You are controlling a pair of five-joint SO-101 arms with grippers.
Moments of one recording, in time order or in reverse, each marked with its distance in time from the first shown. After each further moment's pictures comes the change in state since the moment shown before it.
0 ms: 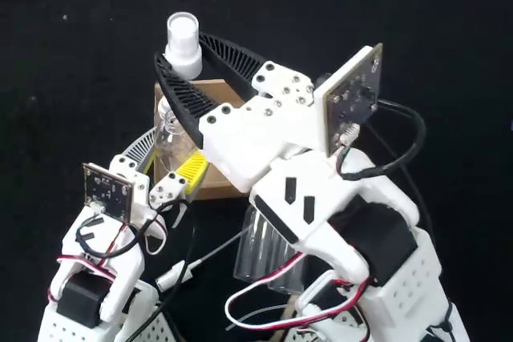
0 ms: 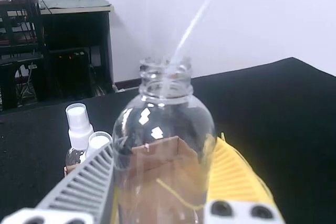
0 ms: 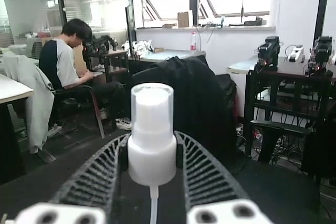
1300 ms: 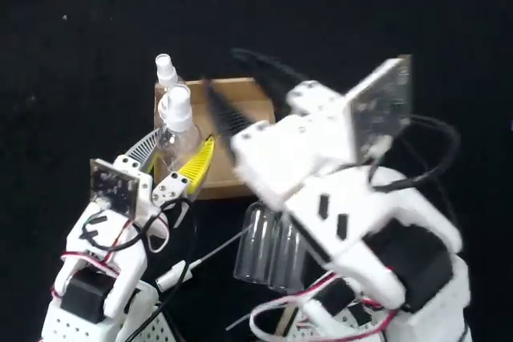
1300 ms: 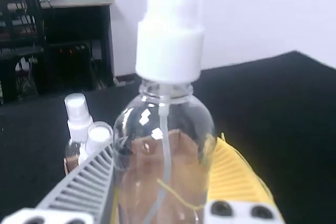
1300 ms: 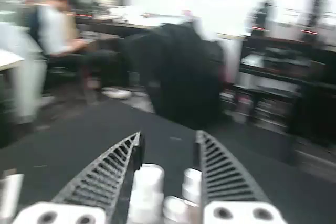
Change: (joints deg) left arm -0.3 0.2 1.9 0.0 0.0; right arm 5.4 -4.6 -2.6 16.1 0.0
